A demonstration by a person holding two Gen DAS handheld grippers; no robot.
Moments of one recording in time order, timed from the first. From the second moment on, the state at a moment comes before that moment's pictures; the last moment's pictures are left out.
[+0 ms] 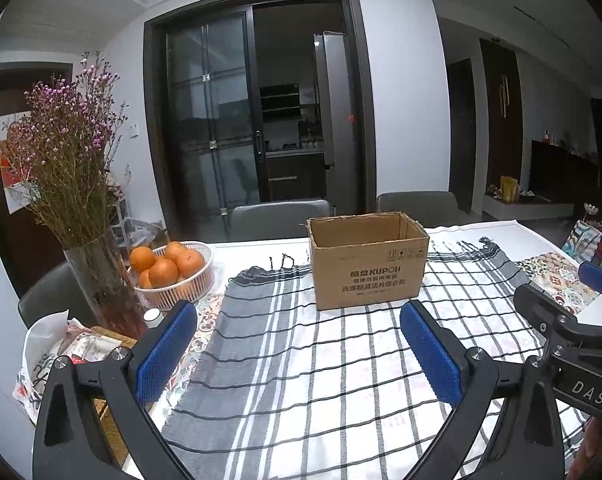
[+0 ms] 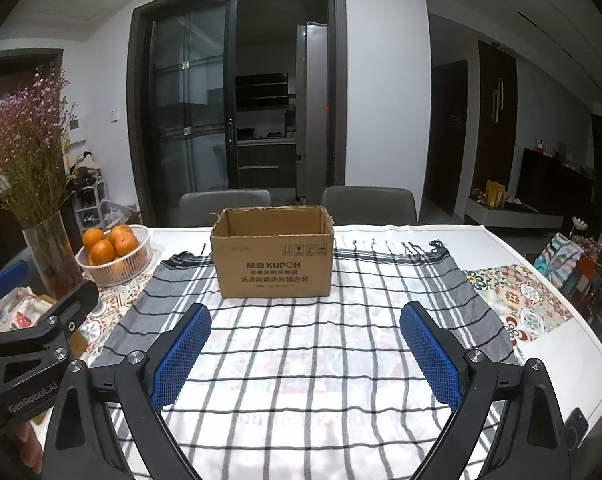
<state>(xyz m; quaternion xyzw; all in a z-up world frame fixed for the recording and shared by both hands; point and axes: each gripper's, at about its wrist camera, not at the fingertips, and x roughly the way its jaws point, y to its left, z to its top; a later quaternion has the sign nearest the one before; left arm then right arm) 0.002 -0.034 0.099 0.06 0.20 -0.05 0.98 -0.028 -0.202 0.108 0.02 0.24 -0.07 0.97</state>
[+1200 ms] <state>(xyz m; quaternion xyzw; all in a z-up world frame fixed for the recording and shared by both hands) -0.009 -0.038 0.106 0.06 0.18 -0.05 0.98 -0.032 -0.208 0.115 0.02 0.22 -0.08 0.97</state>
